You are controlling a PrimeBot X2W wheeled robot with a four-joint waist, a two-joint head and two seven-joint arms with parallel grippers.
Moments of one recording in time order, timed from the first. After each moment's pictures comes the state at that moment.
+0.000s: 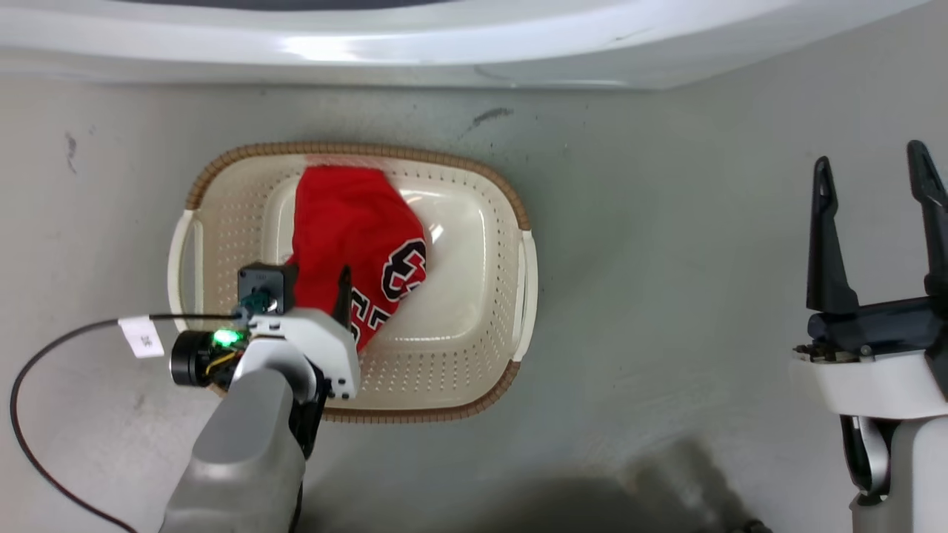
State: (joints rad) left arm -0.69 0.10 -0.16 1.04 -0.20 -0.05 -0.26; right arm -0.21 -0.05 -0.08 -0.19 -0.15 0.13 -0.26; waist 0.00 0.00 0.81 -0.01
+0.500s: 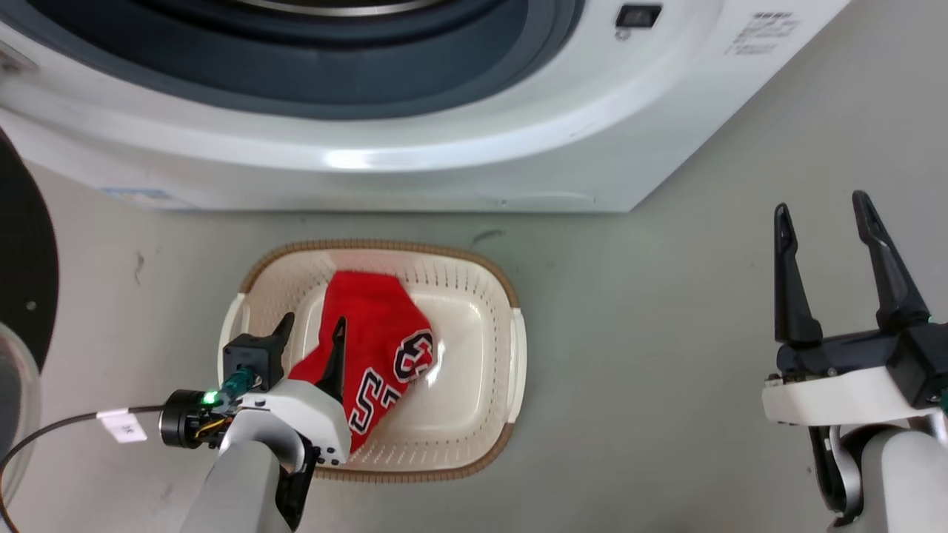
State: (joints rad) left arm -0.42 0.12 -0.10 0.75 -0.15 -0.10 -0.26; right arm -0.19 -0.05 -0.06 -0.06 -0.08 0.13 -0.26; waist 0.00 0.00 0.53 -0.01
